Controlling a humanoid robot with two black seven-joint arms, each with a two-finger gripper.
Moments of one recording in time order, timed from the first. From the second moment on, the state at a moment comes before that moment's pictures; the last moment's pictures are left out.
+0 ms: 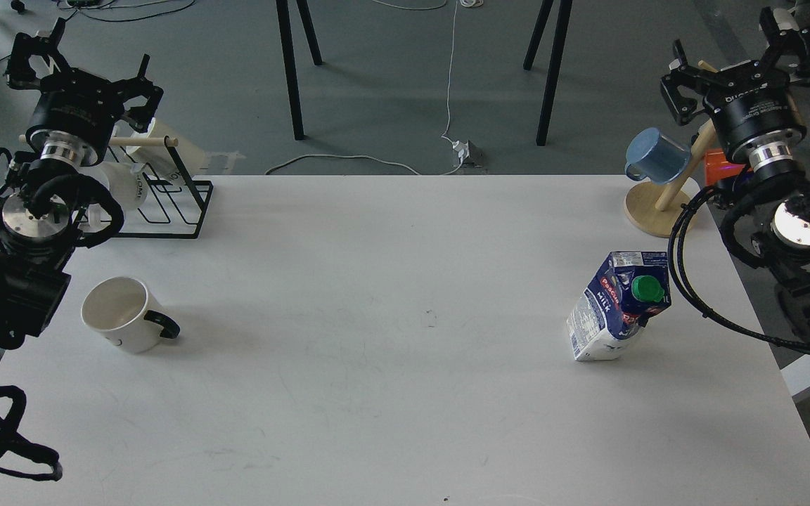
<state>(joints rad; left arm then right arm) -0.82 0.39 -0.88 -0.52 -0.44 -0.49 -0.16 0.78 -0.42 0.82 0.72 0.58 0.49 0.18</state>
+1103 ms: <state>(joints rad) -0.72 0.91 -0.66 -0.86 0.79 -0.49 -0.49 0.77 -0.49 0.85 0.73 0.58 0.49 0.18</state>
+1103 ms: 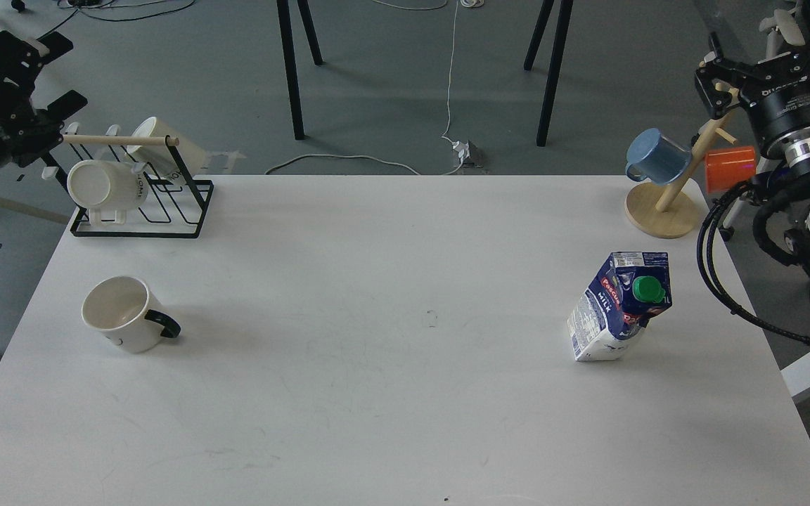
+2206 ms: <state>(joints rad) -0.67 0.92 -0.35 -0.84 1.82 -0.16 -0.49 0.70 -0.48 0.88 0.85 0.58 0.49 0.19</state>
